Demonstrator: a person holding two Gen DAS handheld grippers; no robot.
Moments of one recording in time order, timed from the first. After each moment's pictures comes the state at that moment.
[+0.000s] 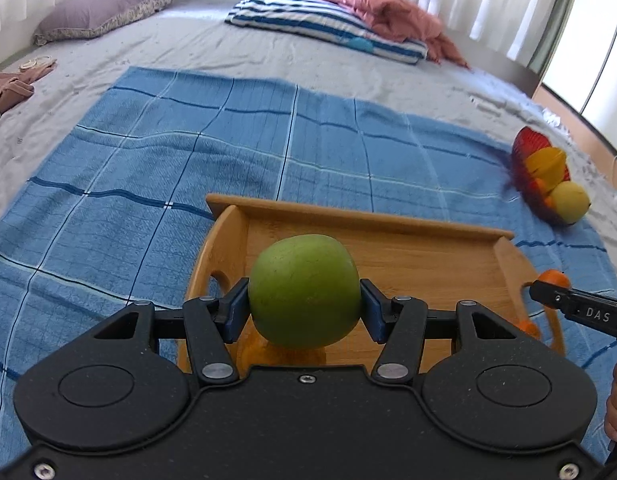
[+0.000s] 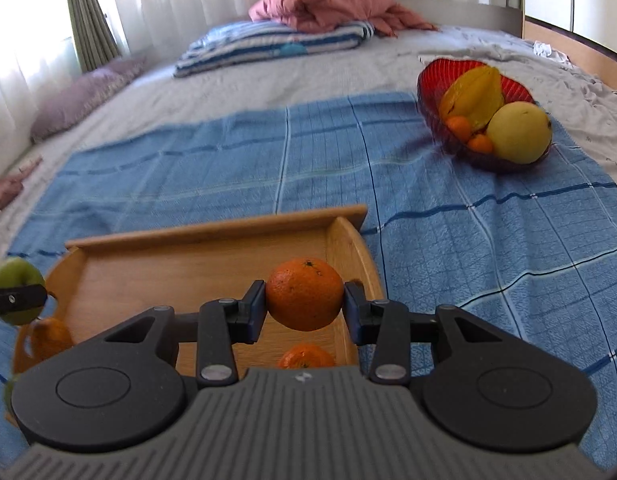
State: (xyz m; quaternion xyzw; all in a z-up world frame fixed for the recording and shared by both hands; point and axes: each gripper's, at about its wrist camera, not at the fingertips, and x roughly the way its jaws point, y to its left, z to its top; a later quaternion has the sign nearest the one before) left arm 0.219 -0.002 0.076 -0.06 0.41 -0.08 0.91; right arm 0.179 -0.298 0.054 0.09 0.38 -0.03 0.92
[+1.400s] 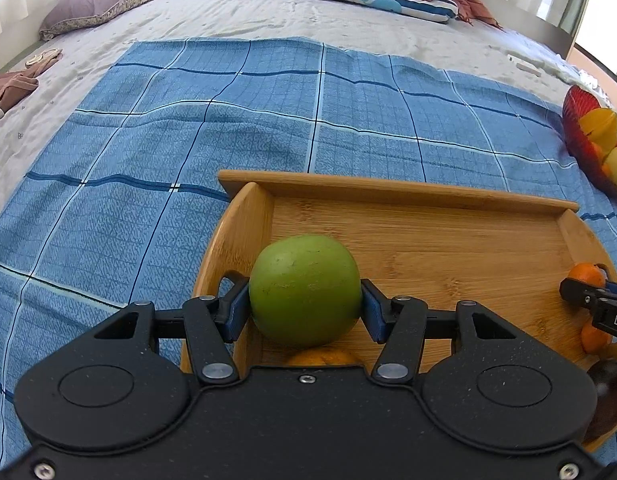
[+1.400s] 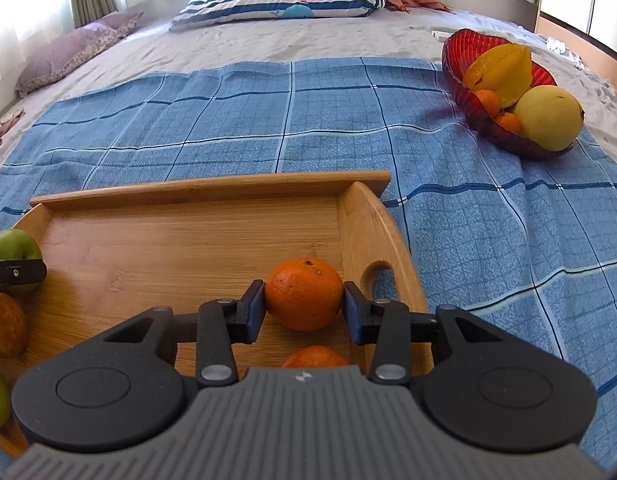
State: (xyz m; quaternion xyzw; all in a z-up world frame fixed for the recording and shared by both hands) left arm 0.260 -0.013 0.031 -0.01 0.45 -0.04 0.89; right arm 0.208 -0.279 0.019 0.05 0.42 -0.04 0.90
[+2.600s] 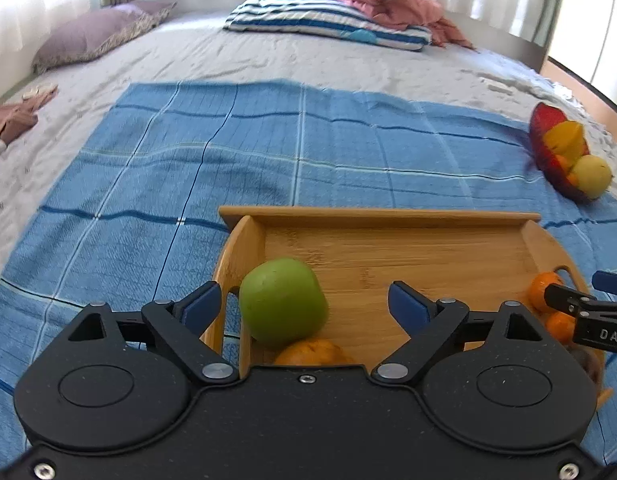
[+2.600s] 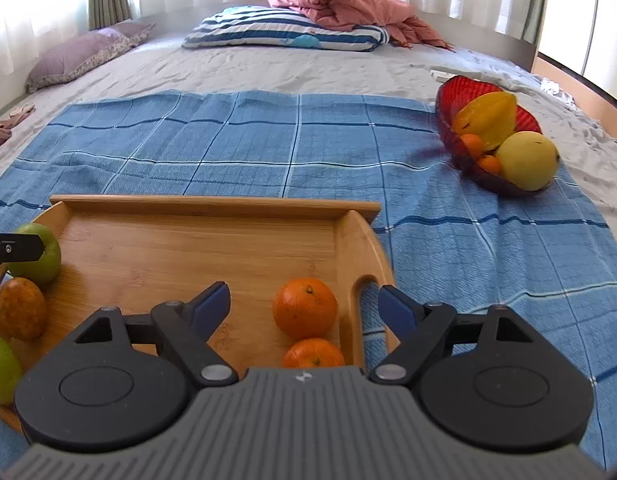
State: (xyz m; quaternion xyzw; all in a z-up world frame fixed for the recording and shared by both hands) left arm 0.225 -0.010 0.074 0.00 0.41 -0.07 0.91; right arm 0.176 -0.265 0.052 0.01 0.39 -0.04 0.92
